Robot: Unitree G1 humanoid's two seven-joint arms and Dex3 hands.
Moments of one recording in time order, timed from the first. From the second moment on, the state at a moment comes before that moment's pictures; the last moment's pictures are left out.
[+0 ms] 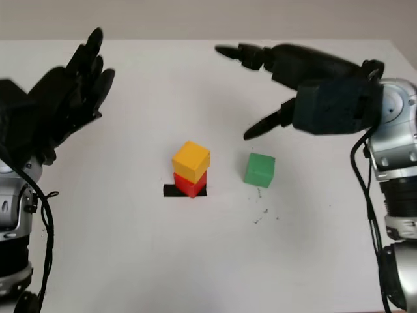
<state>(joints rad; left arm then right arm) -0.39 0.37 0.21 -0.22 0.00 0.39 -0.32 -0.81 -0.83 0.15 0.29 -0.31 -0.43 0.74</state>
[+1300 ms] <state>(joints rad) -0.19 0.30 0.18 -0.21 0.01 0.30 -0.14 -0.76 -0.95 0.22 0.57 -0.68 -1.03 0.27</state>
